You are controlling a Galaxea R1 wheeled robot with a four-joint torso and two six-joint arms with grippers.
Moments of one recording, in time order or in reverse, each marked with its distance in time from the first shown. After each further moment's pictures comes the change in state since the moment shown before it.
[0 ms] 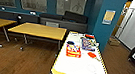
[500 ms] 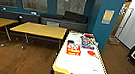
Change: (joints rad) left arm 0.012 0.014 -0.018 0.012 0.000 0.000; right arm -0.005 0.011 -0.027 -0.005 -0.003 0.000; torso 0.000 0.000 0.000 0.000
